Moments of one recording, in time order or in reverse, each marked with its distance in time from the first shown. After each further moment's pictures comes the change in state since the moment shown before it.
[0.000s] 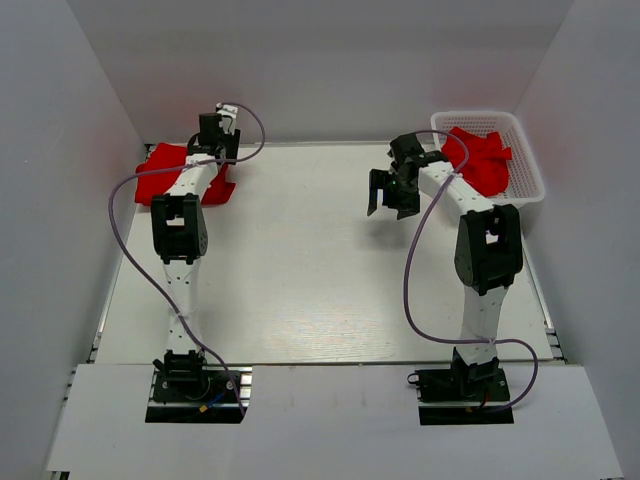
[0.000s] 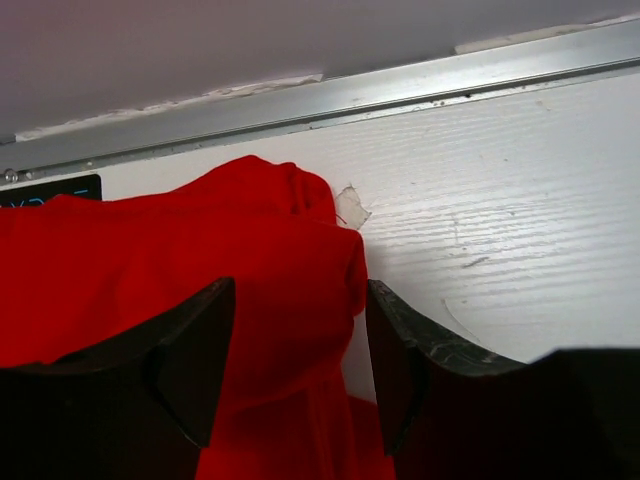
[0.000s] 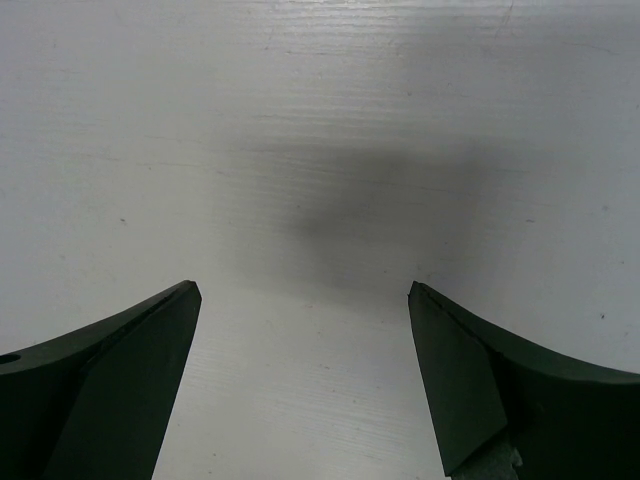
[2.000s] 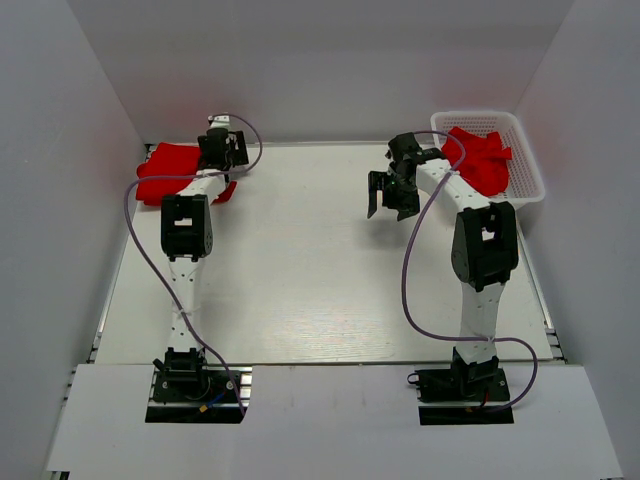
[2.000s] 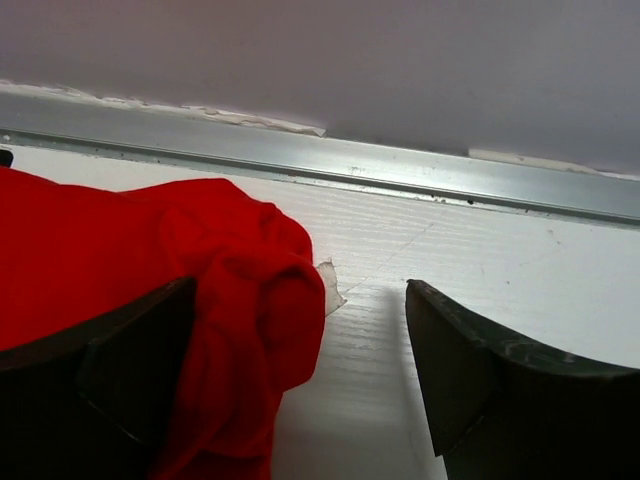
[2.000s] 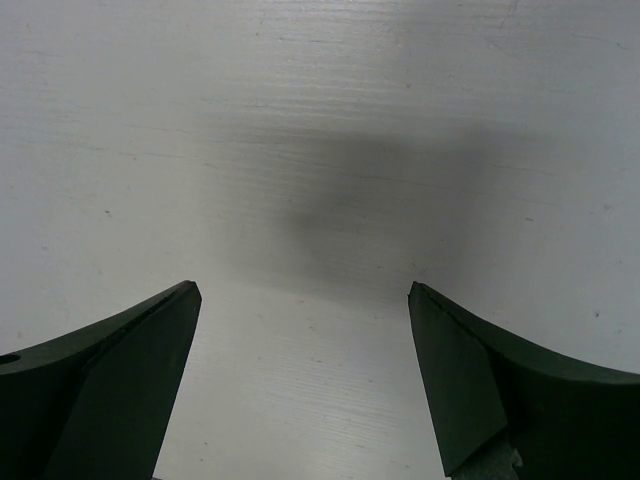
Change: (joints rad) left arm -0.008 0.124 -0.085 0.382 -0.097 -0.296; right arm 0.000 0.046 0.067 -0.072 -0.001 -0.029
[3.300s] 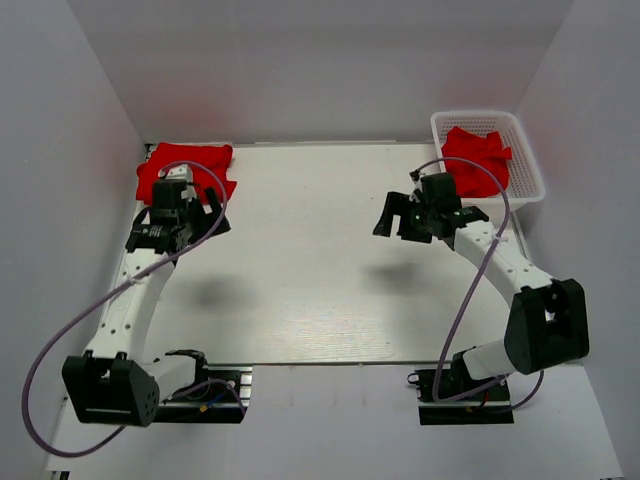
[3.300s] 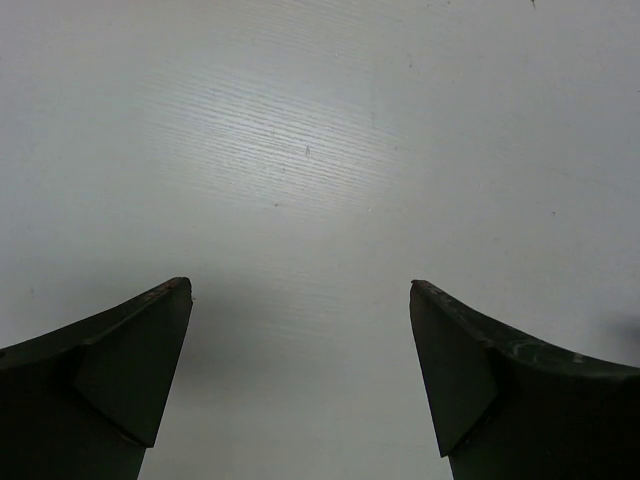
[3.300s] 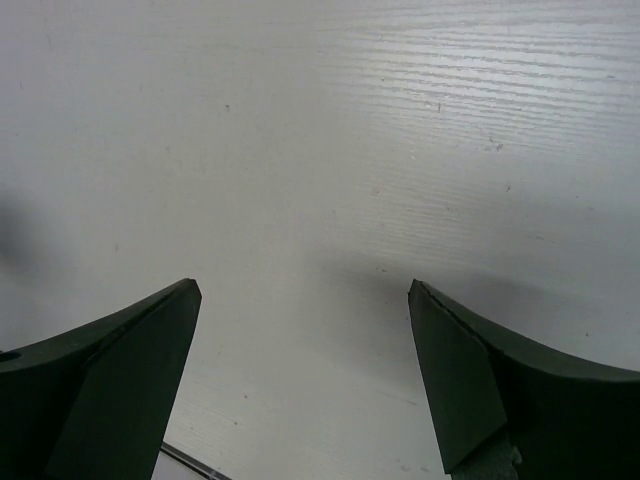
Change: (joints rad) left arm -0.030 -1.445 -1.025 -0.742 0.155 -0.278; right arm 0.001 -0.636 -0.710 0.439 -0.124 0.113
